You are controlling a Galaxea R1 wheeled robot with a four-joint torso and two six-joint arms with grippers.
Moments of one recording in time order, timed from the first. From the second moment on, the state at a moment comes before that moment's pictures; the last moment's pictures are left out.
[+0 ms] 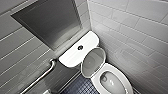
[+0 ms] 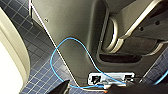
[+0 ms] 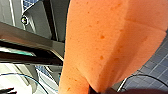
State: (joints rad) left arm 1.35 3.09 -2.71 0.23 -0.06 -0.03; right arm -1.53 2.49 -1.96 0.15 0.42 0.06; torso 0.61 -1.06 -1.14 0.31
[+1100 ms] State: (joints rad) left arm 1.23 2.88 -2.33 0.11 -0.03 -0.03; right arm -1.53 2.59 -2.09 0.14 0.41 0.06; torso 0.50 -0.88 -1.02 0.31
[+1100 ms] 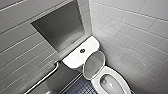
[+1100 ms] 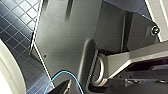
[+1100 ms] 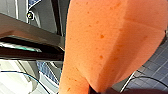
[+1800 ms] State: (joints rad) left arm 1.12 2.82 -2.19 0.02 -0.03 -0.03; right arm -1.54 2.62 -2.12 0.14 0.41 0.06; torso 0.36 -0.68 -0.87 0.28
